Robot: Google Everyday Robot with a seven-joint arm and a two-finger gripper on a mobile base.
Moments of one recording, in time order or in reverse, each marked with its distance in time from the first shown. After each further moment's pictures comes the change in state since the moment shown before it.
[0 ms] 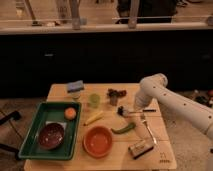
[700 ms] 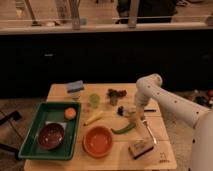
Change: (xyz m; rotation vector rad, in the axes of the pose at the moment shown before) arm 0.023 -0.011 0.028 -0.044 0.060 0.080
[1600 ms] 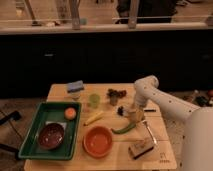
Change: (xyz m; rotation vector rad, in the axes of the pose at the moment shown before) arm 0.003 0.004 0.027 -0.058 0.044 -0.004
